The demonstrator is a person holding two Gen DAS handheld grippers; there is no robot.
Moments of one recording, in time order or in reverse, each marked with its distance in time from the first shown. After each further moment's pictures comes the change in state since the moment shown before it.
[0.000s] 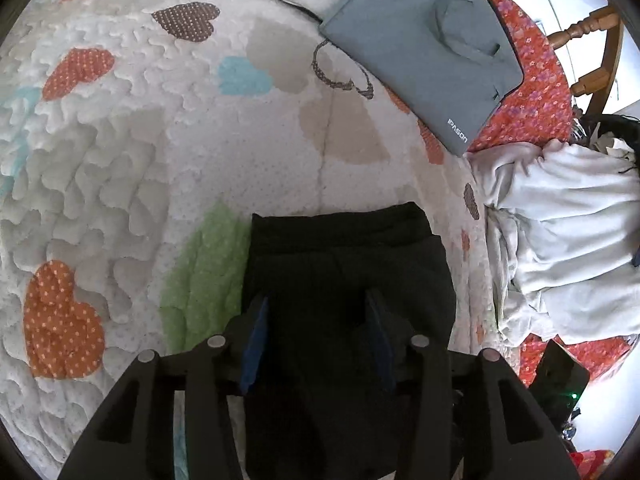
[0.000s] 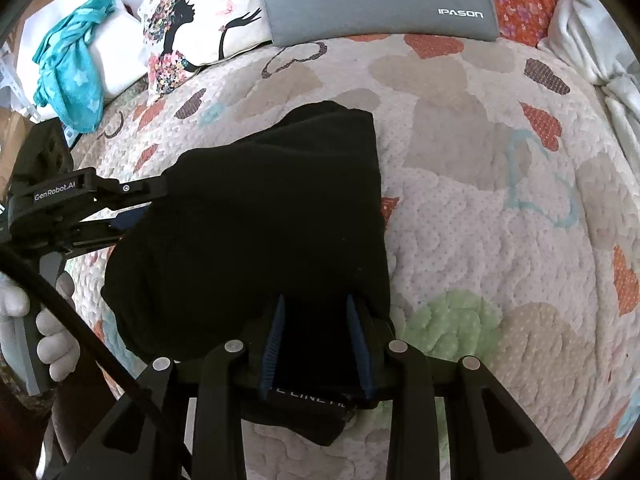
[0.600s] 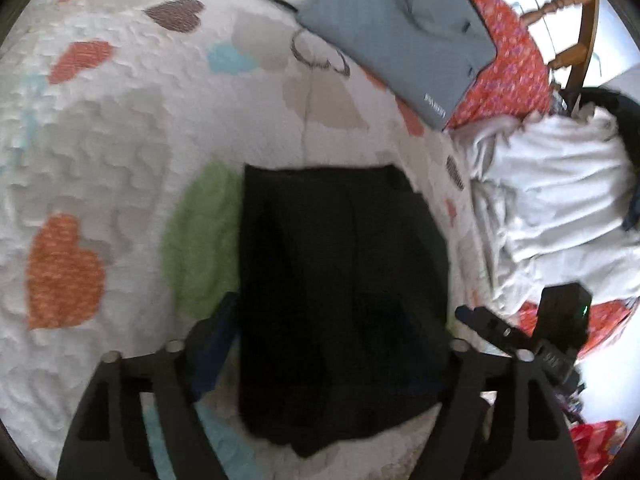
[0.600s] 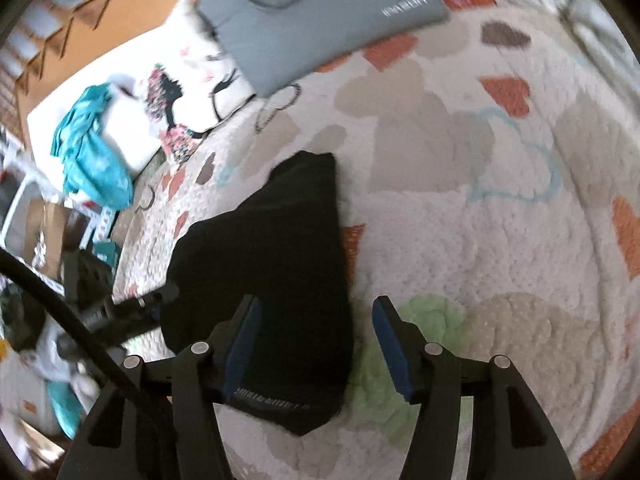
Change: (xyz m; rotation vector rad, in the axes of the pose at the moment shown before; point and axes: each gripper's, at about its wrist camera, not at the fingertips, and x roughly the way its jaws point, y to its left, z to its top) left arm 0.000 -0.005 -0.033 0.085 0.037 -0.028; right arm -0.029 -0.063 0.005 0.260 -0.071 0.244
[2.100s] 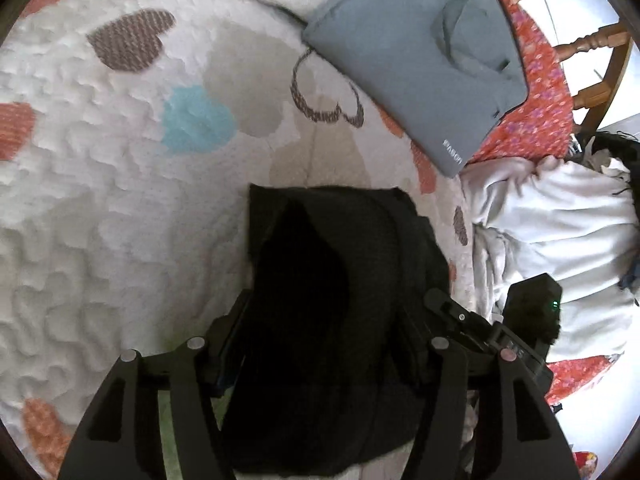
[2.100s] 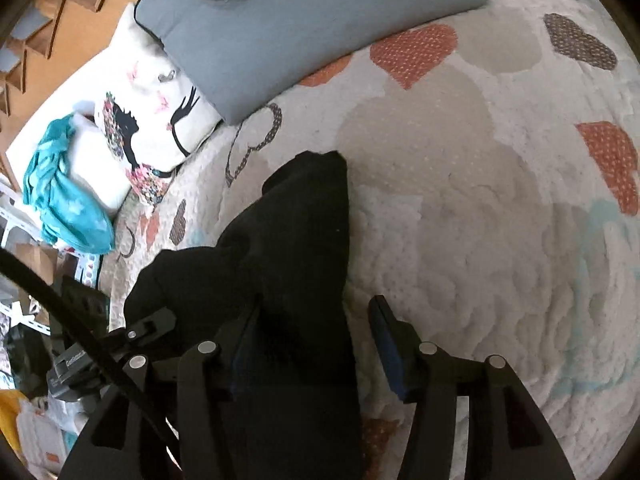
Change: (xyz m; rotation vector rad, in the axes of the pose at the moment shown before) left arm 0.016 0.013 0.098 -0.097 -0.002 -0.051; right arm 0.094 -0.002 0.112 0.071 0.020 -0.003
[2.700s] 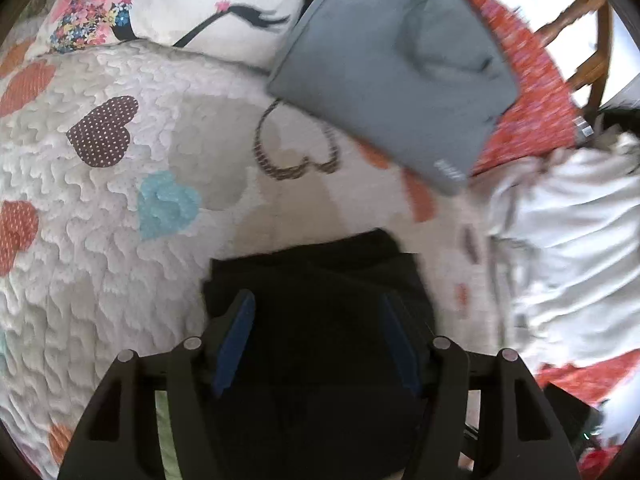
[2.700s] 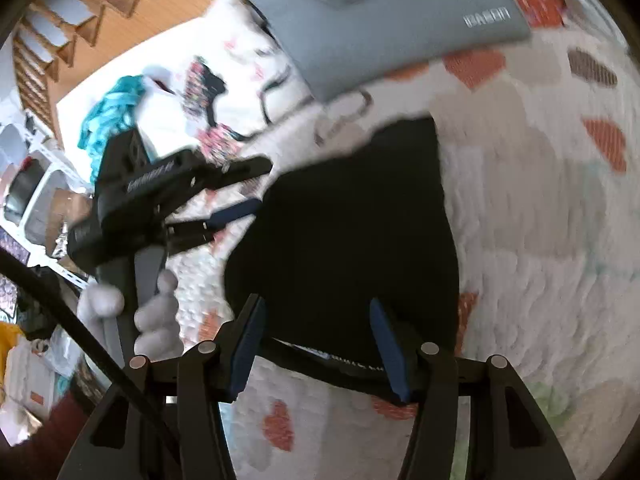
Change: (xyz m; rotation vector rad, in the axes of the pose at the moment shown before) left arm 0.017 -0.050 0.026 0.120 -0.087 0.182; right arm -0.031 0.046 -0.085 -0.159 -0.036 0.110
